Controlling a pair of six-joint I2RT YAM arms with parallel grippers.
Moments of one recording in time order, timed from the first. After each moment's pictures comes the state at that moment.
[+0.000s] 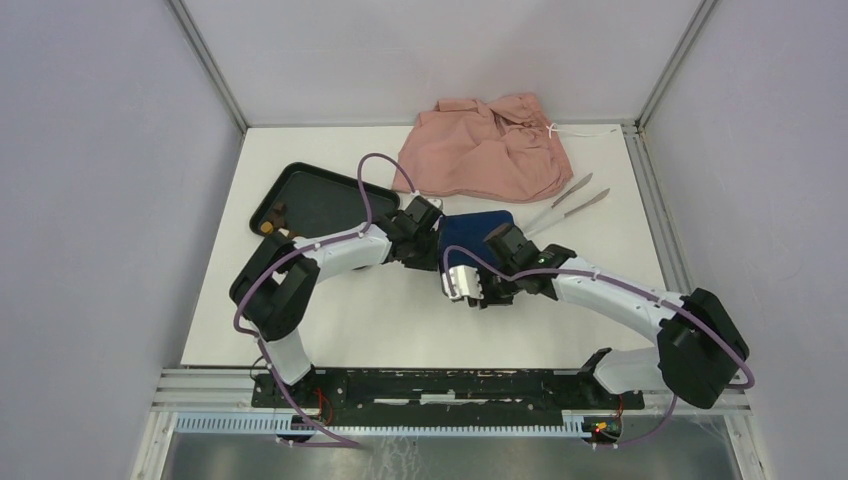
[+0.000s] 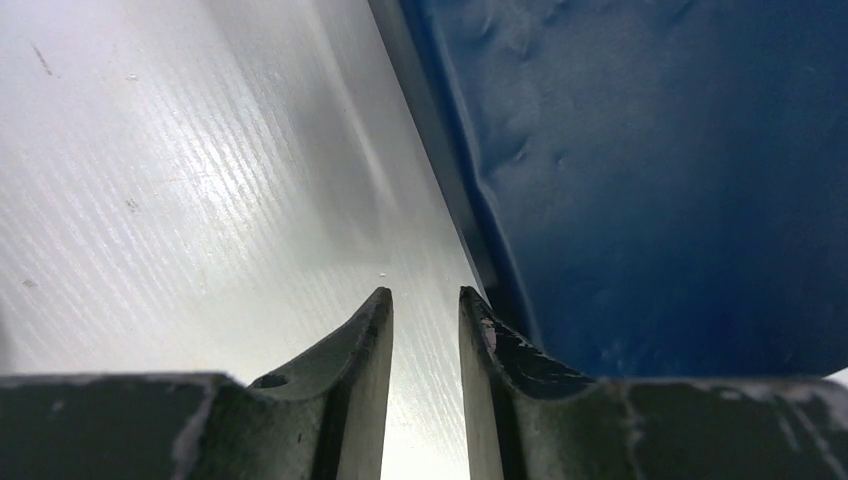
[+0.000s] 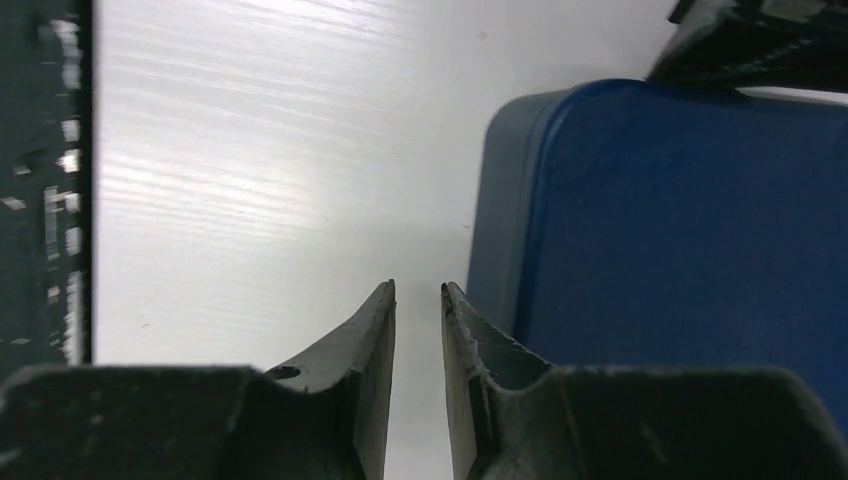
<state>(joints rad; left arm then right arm) -0.74 1.77 1.10 -0.38 -0.03 -0.50 0.76 1.34 0.80 -0.51 -0.38 -0.92</state>
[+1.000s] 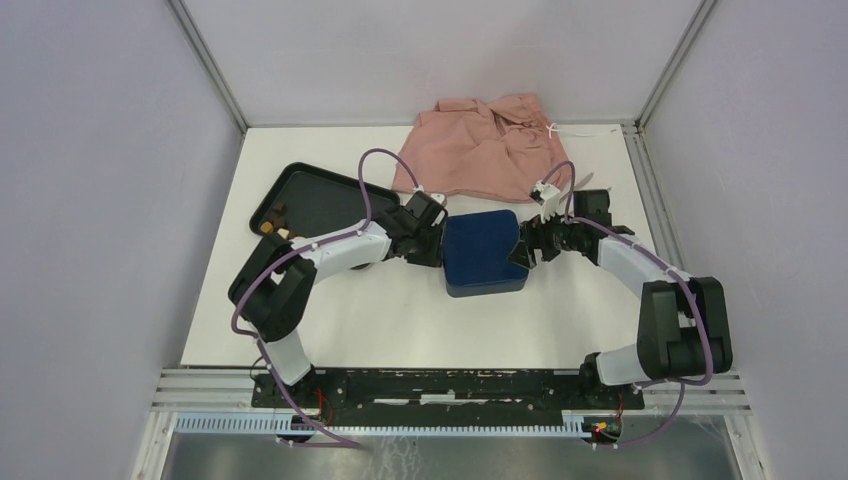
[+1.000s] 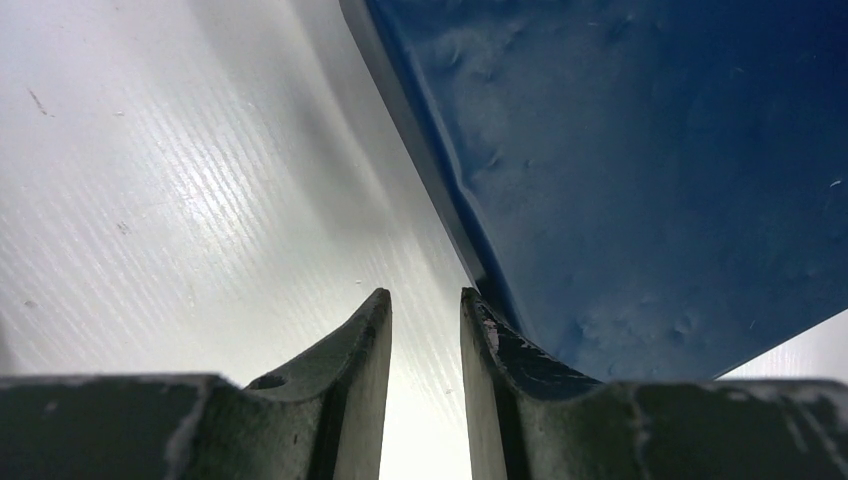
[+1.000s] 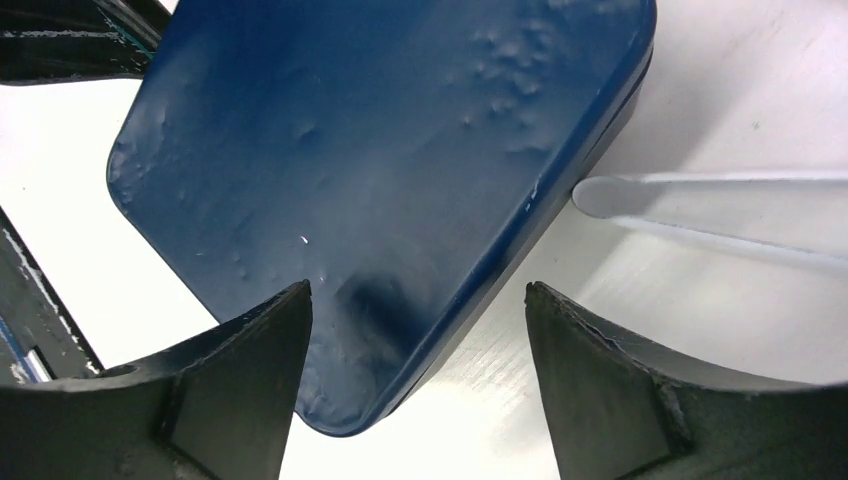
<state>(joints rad) -0.74 1.75 1.14 -0.39 0.00 -0.48 0.08 1.42 0.76 -0.23 -0.71 -0.26</state>
